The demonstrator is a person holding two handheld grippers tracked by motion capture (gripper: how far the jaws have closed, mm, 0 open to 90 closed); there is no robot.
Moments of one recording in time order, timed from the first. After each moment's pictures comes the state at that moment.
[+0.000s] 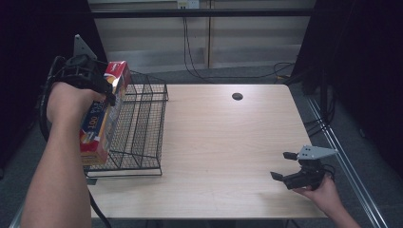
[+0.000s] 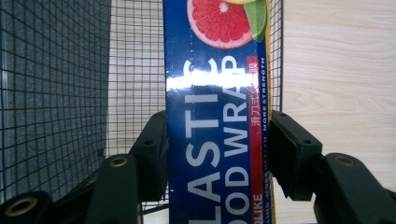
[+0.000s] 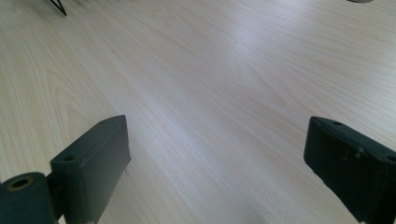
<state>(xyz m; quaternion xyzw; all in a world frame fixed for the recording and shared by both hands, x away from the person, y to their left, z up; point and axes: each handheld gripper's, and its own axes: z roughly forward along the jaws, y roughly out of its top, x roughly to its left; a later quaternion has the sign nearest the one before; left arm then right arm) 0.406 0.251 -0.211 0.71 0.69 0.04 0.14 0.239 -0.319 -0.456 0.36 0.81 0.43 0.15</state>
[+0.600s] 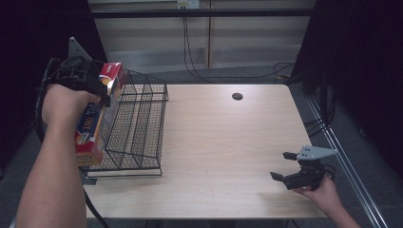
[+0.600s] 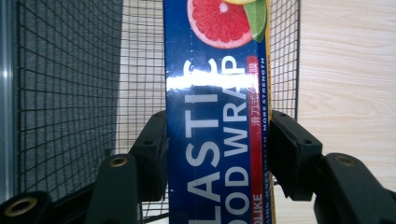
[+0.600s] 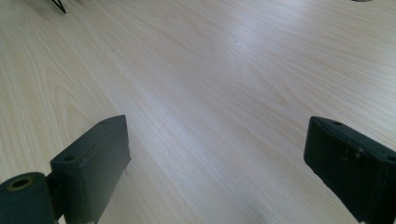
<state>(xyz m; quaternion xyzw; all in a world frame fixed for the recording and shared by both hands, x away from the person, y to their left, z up) 0.408 0.264 -0.217 0.70 0.70 0.05 0.14 0.239 -0.318 -0.456 0.36 0.81 0.43 0.15</state>
